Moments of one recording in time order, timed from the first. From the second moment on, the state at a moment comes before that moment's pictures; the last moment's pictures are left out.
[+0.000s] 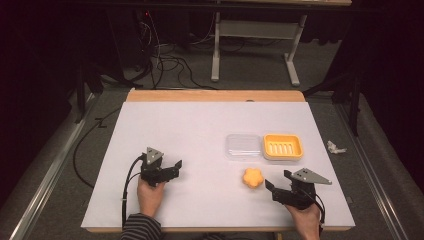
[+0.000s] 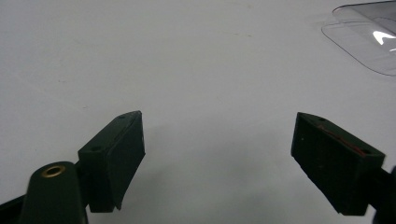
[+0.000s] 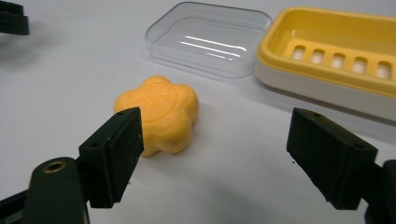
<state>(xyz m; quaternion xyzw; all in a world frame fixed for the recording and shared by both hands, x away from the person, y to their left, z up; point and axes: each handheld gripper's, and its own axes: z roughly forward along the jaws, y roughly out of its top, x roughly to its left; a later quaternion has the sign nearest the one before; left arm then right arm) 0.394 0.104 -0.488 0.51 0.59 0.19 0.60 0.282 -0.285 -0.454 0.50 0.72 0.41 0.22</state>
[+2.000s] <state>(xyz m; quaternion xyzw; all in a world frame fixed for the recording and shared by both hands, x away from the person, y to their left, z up) 0.394 0.103 -0.488 0.51 0.58 0.19 0.60 0.327 -0.216 -0.472 0.44 0.82 0.30 0.19</state>
